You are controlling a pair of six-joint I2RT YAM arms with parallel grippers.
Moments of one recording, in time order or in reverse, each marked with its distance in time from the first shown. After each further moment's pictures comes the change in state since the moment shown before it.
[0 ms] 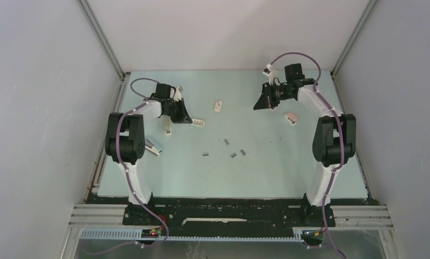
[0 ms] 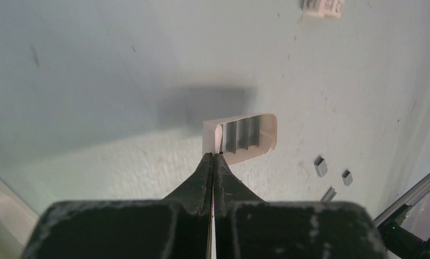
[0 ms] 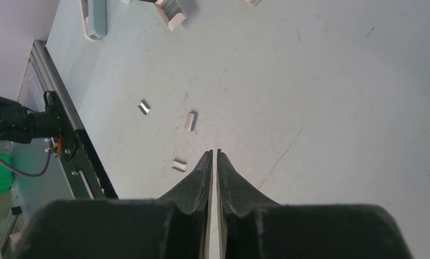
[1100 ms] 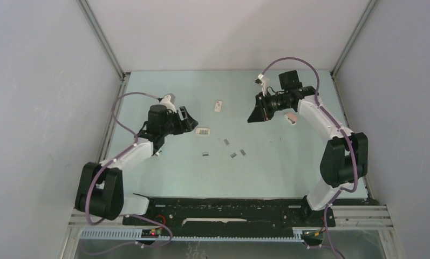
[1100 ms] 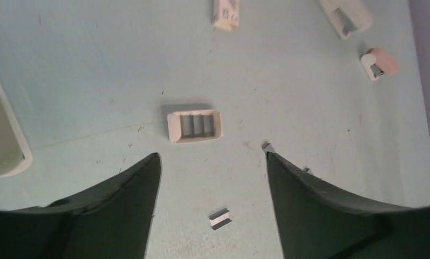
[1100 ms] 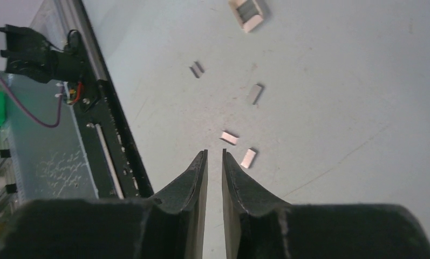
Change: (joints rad) left arm -0.143 -0.643 -0.676 0.513 -0.240 -0.205; right arm 0.112 -0.263 -0.195 -0.076 -0.027 -0.134
